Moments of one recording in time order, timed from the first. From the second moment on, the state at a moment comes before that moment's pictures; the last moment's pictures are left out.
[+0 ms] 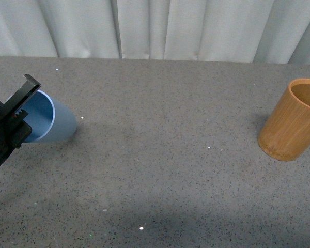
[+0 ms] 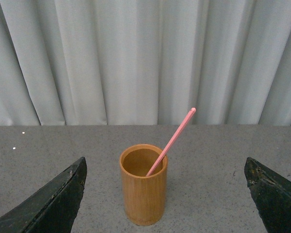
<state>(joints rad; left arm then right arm) -0.24 1.73 0.53 0.43 -0.33 -1.02 0.00 0.00 0.01 0.00 0.00 0.00</state>
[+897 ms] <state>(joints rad) -0.40 1.77 0.77 0.30 -0.09 -0.37 0.00 0.00 0.01 0.00 0.00 0.00</state>
